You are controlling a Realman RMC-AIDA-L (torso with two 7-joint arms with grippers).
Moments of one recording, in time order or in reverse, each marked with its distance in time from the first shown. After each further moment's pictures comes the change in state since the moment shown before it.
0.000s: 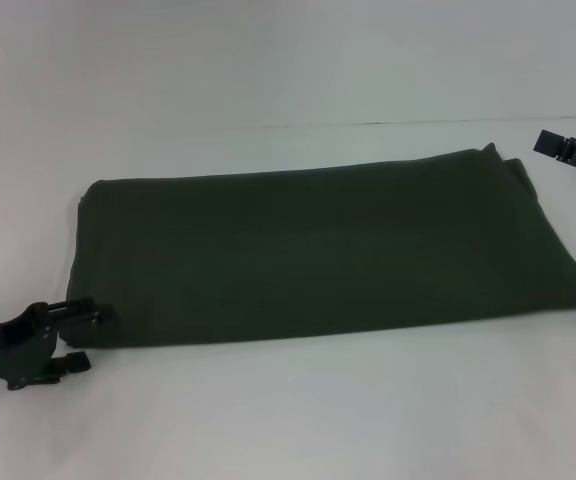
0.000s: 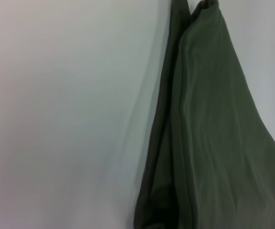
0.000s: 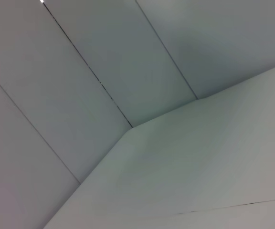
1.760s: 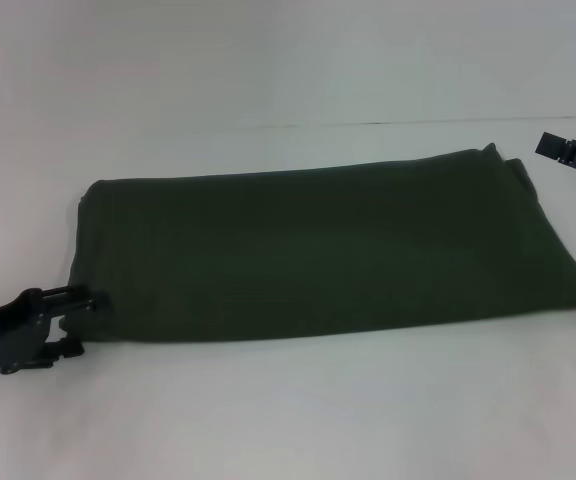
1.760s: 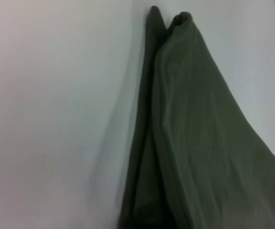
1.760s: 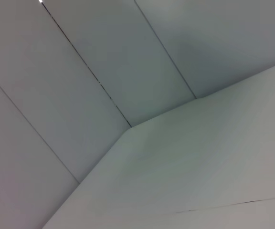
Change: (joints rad) left arm -0.016 0.013 -0.008 0.021 0.003 0.021 0.020; right arm -0.005 0.000 0.000 0.000 0.000 0.000 0.000
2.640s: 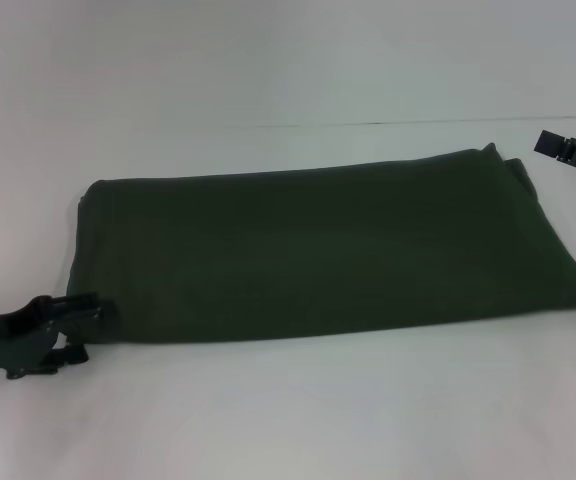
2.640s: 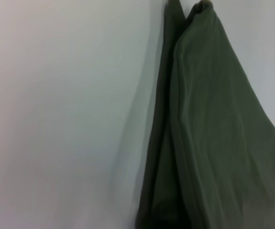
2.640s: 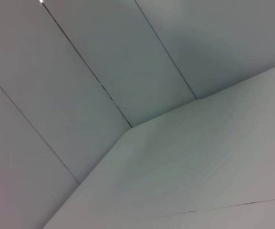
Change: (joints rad) left arm -0.013 -0.012 0.006 -0.009 0.040 -0.038 -0.006; right arm 0.003 0.000 0.000 0.000 0.000 0.001 0.000
